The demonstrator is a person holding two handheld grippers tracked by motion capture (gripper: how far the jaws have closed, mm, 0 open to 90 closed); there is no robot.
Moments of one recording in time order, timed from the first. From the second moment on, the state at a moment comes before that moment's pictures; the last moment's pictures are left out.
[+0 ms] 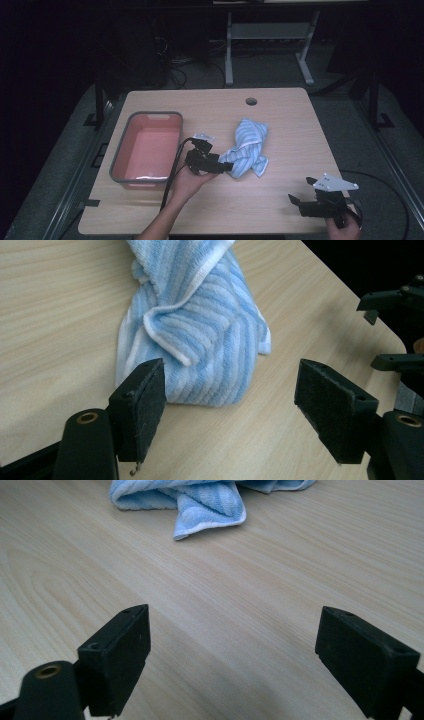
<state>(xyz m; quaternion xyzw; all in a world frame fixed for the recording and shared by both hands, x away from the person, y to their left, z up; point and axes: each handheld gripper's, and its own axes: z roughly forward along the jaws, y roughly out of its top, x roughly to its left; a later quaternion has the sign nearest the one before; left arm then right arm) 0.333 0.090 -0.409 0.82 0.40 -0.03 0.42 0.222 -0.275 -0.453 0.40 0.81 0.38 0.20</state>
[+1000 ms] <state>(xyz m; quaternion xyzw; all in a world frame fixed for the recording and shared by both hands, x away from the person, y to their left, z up) 0.298 0.108 -0.425 0.82 0.39 -0.05 0.42 0.224 -0.273 -0.457 0.40 0.81 0.38 0.19</state>
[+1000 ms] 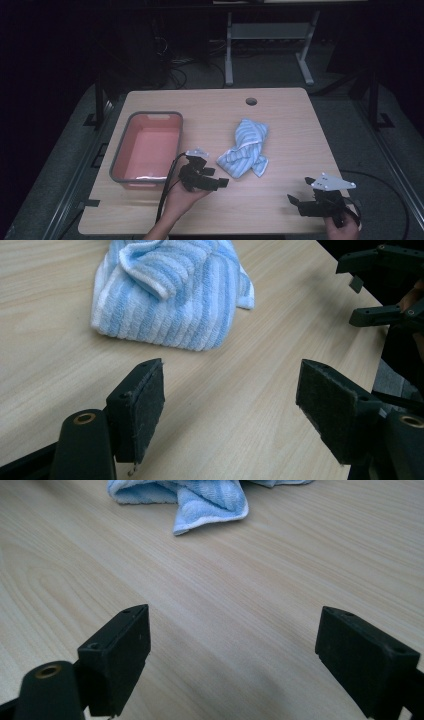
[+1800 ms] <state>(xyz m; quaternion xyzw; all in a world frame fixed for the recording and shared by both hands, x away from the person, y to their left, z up) 0.281 0.125 -0.438 0.82 0.39 -0.05 0.42 0.224 -0.271 -0.457 0.40 0.81 0.37 0.20</state>
